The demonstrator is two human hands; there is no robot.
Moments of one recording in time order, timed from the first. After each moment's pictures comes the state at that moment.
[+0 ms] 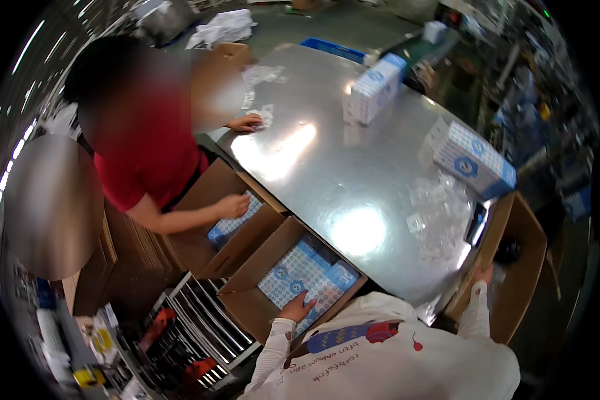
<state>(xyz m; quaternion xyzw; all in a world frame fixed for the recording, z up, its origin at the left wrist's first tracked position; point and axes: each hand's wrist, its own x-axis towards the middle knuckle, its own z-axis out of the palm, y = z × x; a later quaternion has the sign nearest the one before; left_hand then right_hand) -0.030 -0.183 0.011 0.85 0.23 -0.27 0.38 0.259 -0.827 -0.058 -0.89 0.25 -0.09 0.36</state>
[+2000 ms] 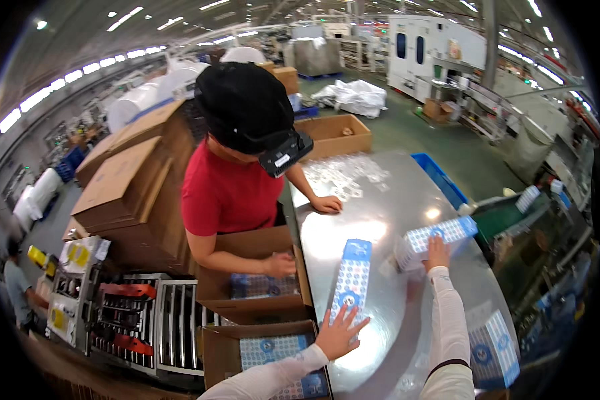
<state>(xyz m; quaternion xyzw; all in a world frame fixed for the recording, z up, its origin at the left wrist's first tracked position) 0.247 -0.185 0.147 0.98 0.16 0.06 0.08 0.689 -0.227 0.100 -0.90 -0.41 -0.13 0.01</state>
